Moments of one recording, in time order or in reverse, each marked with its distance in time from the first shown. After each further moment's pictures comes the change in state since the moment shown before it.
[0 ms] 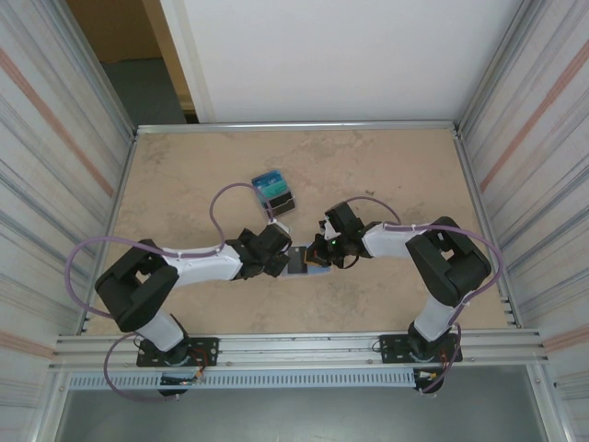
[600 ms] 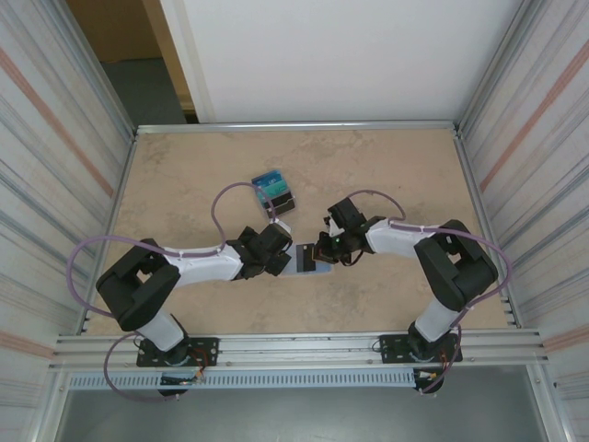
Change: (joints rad) left arm 0.000 0.006 -0.005 0.046 -0.008 0.044; right arm -0.024 -0.050 0.039 -0.162 0.102 -0.114
